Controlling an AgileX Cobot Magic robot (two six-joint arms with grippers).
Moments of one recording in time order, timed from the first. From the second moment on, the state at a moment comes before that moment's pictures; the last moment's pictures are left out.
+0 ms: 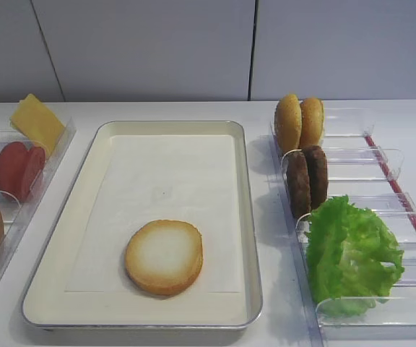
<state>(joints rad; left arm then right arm) -0.34 -0.02 -0.49 0.08 1.19 -0.05 0.04 -0.02 -0.48 0.14 1.12 -0.07</state>
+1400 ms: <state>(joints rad) -0.06 -0.02 -0.49 0.08 1.19 -0.05 0.04 -0.02 -0.48 0.14 1.12 -0.08</state>
